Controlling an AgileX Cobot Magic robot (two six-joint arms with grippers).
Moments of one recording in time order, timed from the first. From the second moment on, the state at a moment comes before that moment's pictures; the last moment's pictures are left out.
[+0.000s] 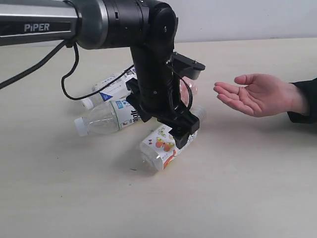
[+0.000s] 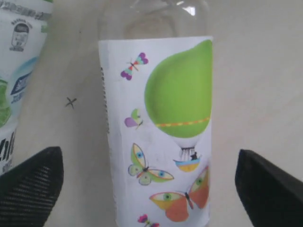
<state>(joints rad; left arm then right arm) -0.82 2.16 -1.70 -0.09 1.11 0.08 0.13 0.00 0.00 -0.05 0.29 -0.01</state>
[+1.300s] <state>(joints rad) -0.82 2.10 -1.70 -0.11 1.14 -0.04 0.13 0.00 0.00 -0.05 0.29 -0.01</state>
